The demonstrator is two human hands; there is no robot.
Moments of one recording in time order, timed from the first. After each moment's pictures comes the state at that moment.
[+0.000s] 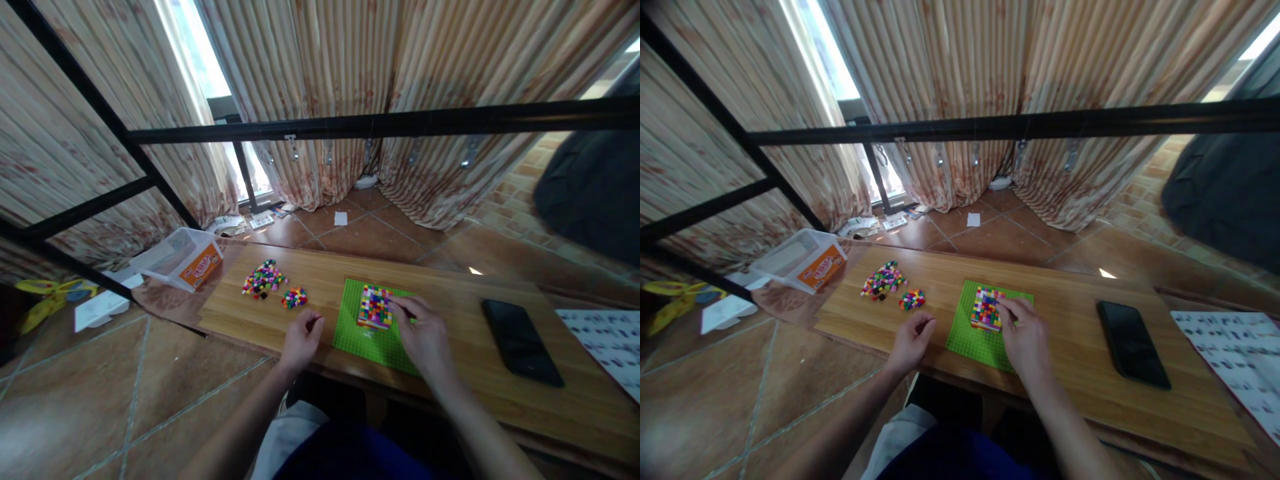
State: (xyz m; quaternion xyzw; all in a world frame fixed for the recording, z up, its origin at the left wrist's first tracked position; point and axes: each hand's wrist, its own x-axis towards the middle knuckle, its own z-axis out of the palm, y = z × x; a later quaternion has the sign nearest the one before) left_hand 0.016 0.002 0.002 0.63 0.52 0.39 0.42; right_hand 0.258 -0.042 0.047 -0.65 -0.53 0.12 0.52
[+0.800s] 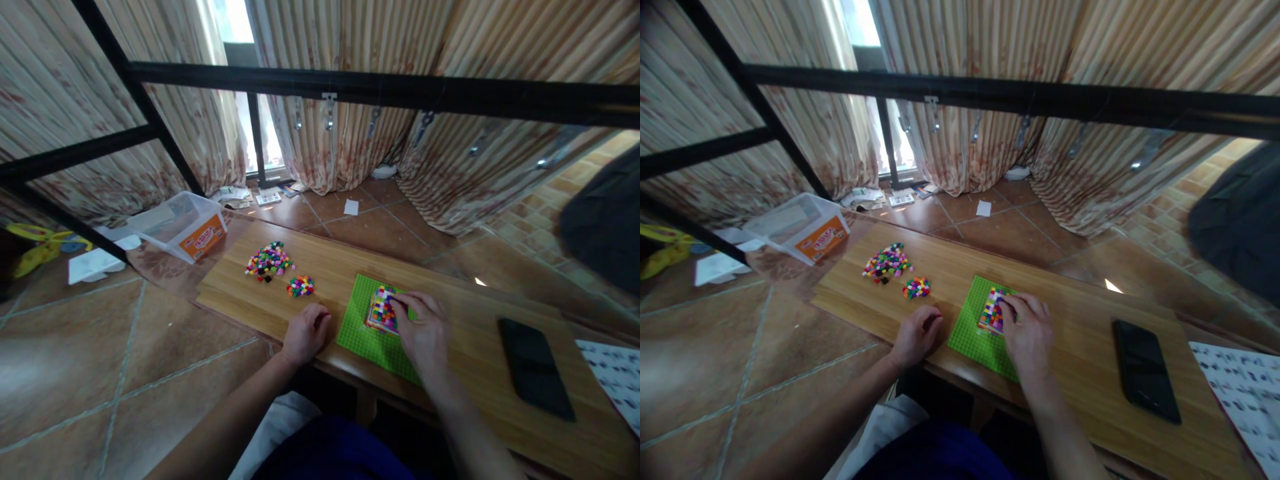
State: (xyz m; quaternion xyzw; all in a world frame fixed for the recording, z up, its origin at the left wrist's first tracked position) left_hand 0.011 0.003 -0.019 0.76 0.49 0.34 0.26; right_hand 0.260 -0.016 0.024 -0.67 -0.62 -0.03 0.40
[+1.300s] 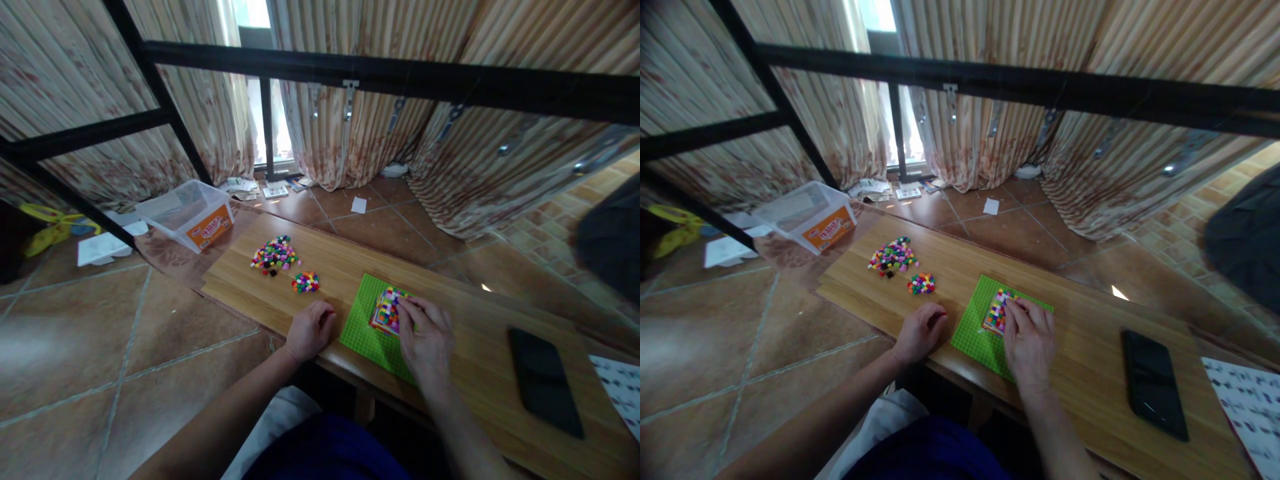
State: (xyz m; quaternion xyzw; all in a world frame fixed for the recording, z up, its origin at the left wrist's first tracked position) left_hand 0.012 0.002 -0.022 0.76 0.48 0.35 0.26; right_hand 0.256 -0.024 0.017 -0.62 -0.67 -0.12 0.38
